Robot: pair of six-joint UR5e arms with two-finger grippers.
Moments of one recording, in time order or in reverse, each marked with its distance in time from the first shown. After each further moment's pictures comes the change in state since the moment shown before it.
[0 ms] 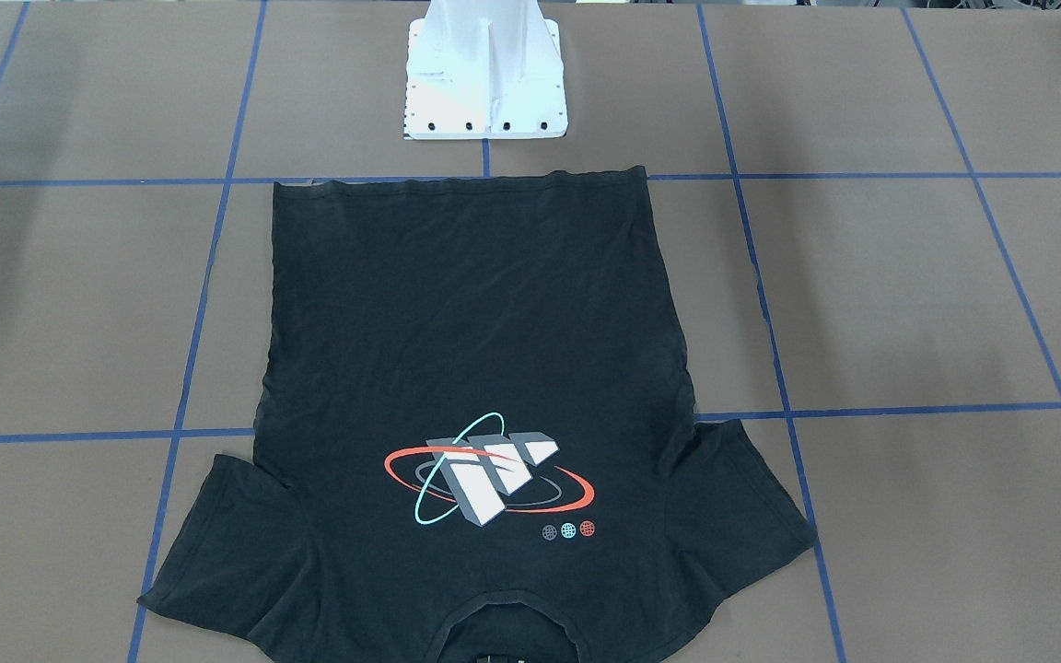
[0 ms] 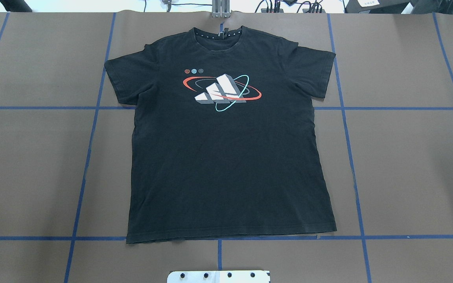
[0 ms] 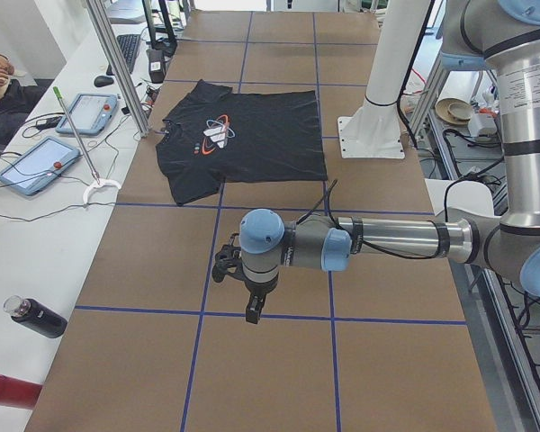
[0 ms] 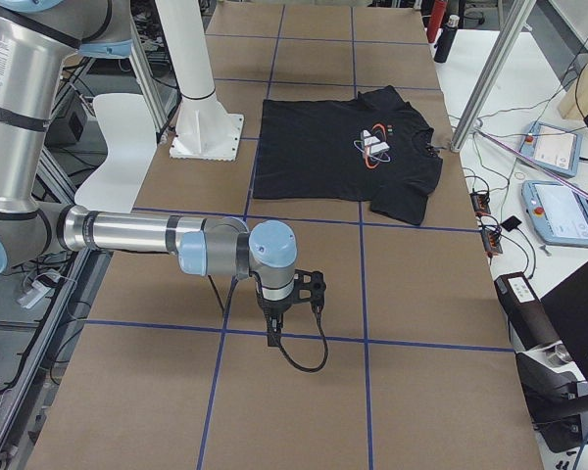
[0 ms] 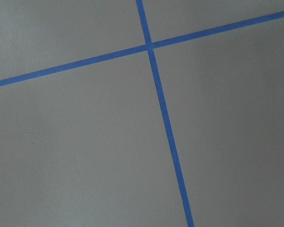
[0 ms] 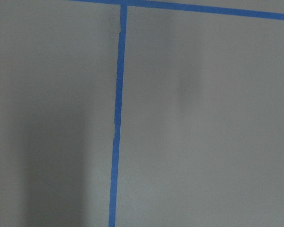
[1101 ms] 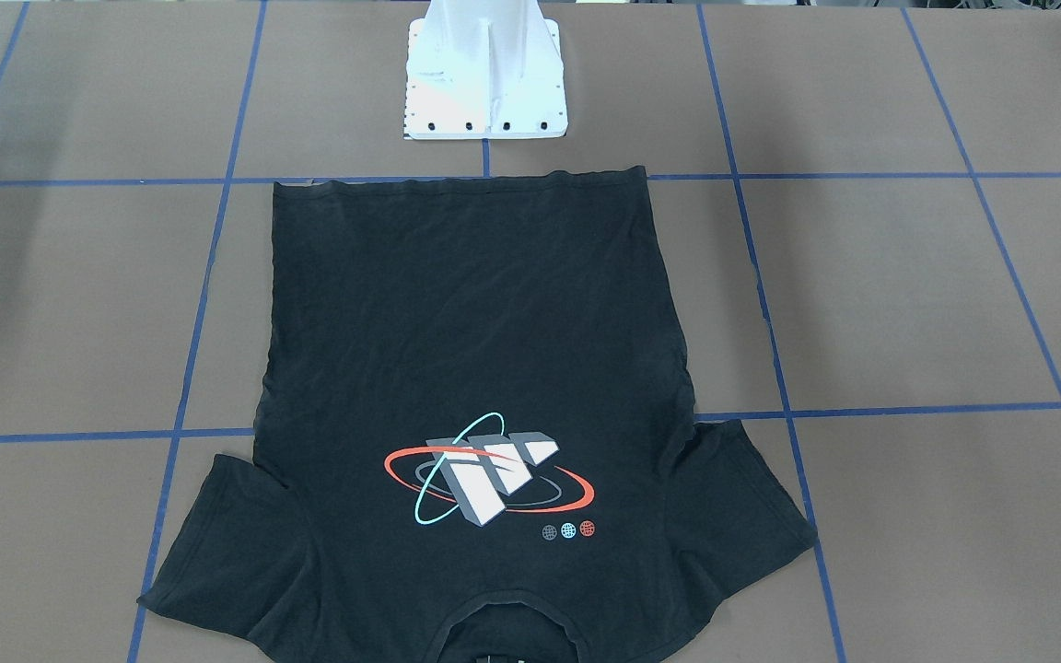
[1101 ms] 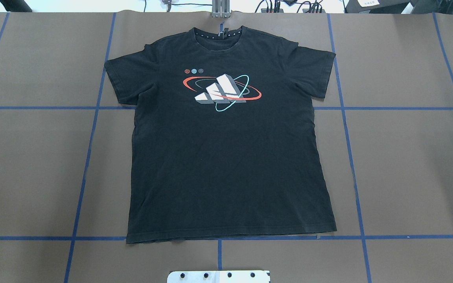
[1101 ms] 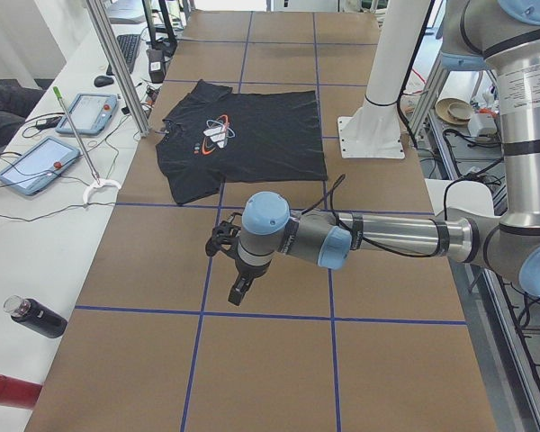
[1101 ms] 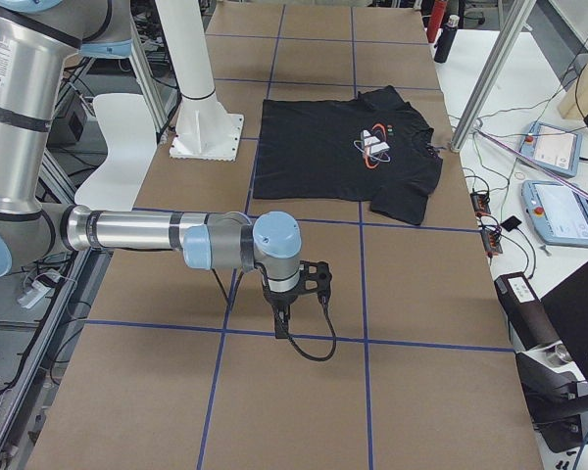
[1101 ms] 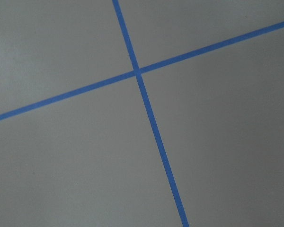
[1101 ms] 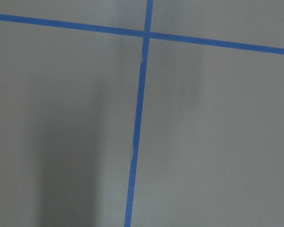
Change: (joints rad) left arm 0.002 -0.003 -0.026 -0.271 0.004 0.007; right arm -0.001 0.025 0.029 0.068 0.026 0.010
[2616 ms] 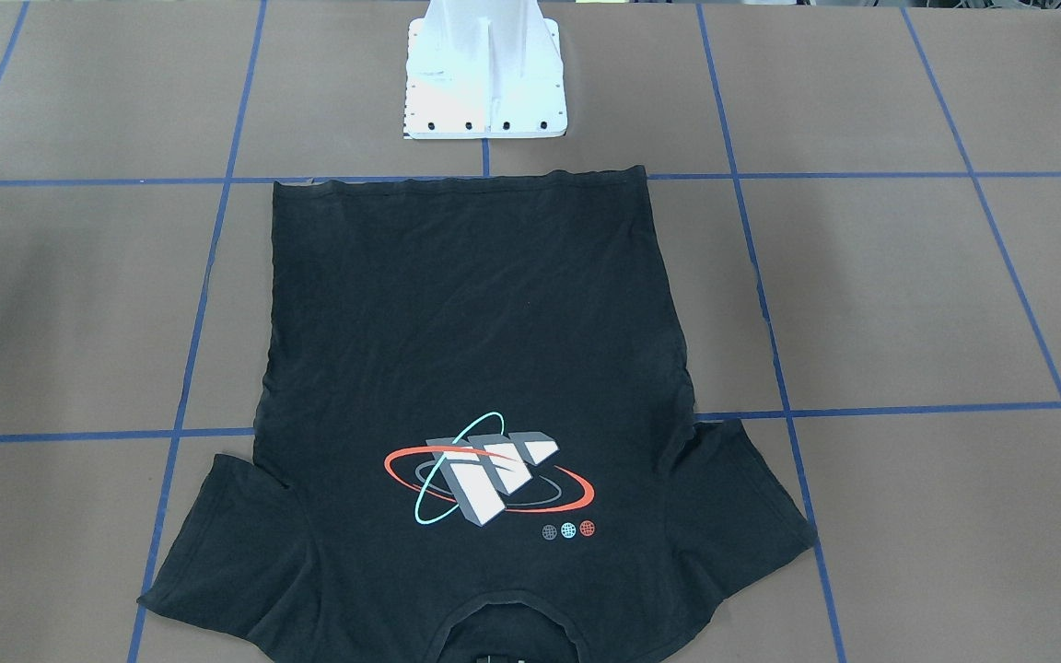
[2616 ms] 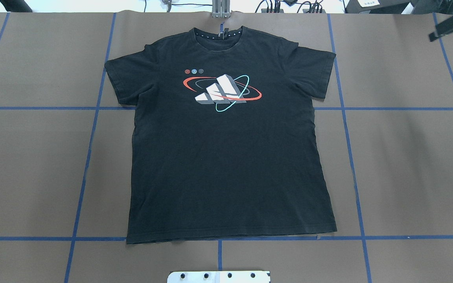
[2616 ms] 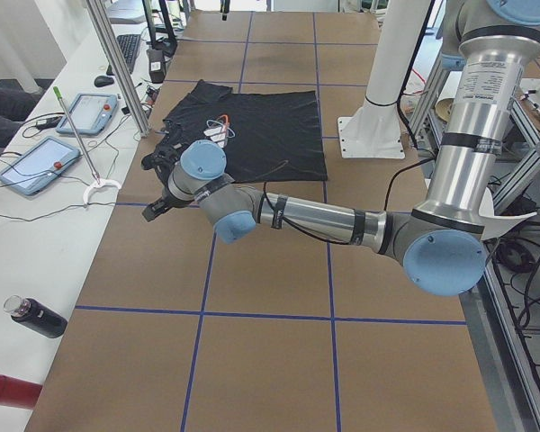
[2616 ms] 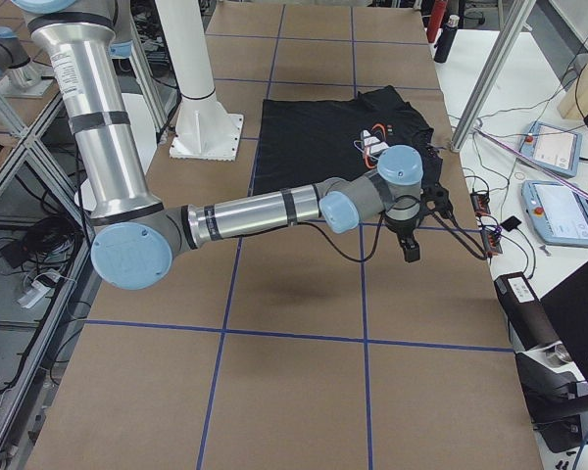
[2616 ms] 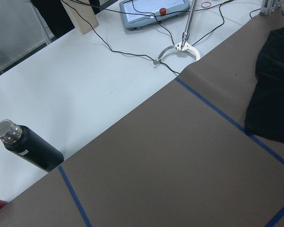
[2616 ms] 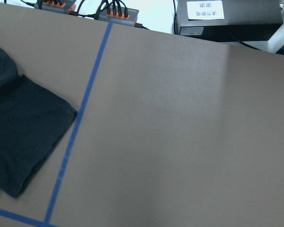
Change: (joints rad) left arm 0.107 -0.397 0.281 -0.491 0.007 -0.234; right arm -0.224 0.684 -0.412 0.204 -0.005 0.394
